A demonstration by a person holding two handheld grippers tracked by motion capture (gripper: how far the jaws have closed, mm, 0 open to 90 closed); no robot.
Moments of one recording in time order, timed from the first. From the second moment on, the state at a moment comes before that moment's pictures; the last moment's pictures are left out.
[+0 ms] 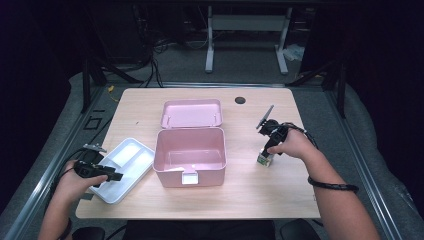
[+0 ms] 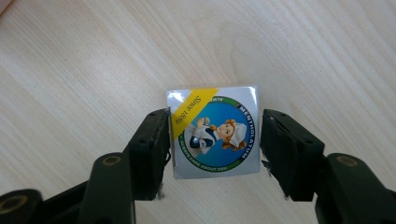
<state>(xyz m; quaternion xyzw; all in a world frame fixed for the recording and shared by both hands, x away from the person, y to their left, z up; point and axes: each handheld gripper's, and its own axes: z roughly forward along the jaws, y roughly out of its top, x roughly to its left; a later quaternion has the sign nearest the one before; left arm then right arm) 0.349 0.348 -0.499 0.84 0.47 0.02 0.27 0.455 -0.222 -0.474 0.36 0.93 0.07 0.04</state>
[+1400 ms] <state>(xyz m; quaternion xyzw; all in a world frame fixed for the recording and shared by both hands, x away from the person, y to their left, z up) 0.348 0.351 -0.498 0.84 0.47 0.02 0.27 0.444 -0.138 -0.362 0.25 0.97 0.07 0.05</state>
